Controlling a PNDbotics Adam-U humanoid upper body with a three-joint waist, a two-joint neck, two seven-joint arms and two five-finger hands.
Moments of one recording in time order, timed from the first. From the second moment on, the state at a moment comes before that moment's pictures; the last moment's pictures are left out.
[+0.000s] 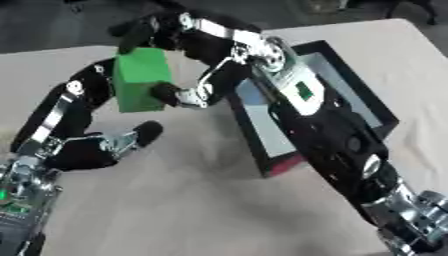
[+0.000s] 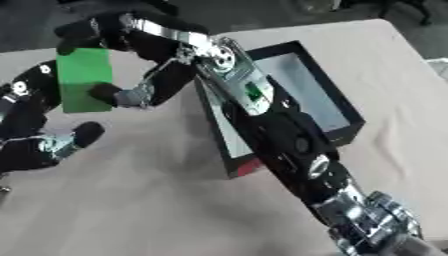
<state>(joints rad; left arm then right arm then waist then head) -0.69 0.15 -0.30 -1.65 -0.07 -0.02 -0.23 -0.99 -0.34 0.28 -1.48 -0.24 -0.29 0.71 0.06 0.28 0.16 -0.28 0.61</state>
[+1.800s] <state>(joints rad) -0.59 0.34 -0.18 -1.65 -0.07 0.07 0.00 -0.87 -0.54 0.13 -1.54 -0.30 -0.21 0.55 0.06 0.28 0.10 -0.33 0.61</state>
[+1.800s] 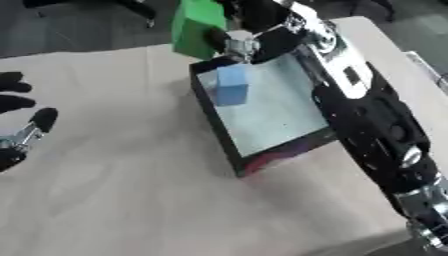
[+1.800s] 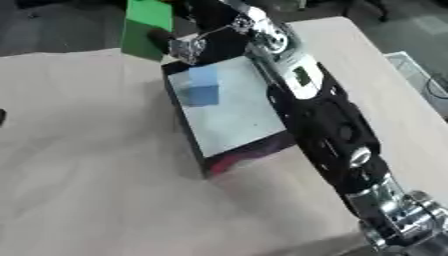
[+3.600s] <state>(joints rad) -0.56 0.41 -0.13 -1.66 -0.04 0.05 0.08 -0.76 -0.59 0.03 -1.31 0.06 -0.40 0.48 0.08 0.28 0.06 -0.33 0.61</state>
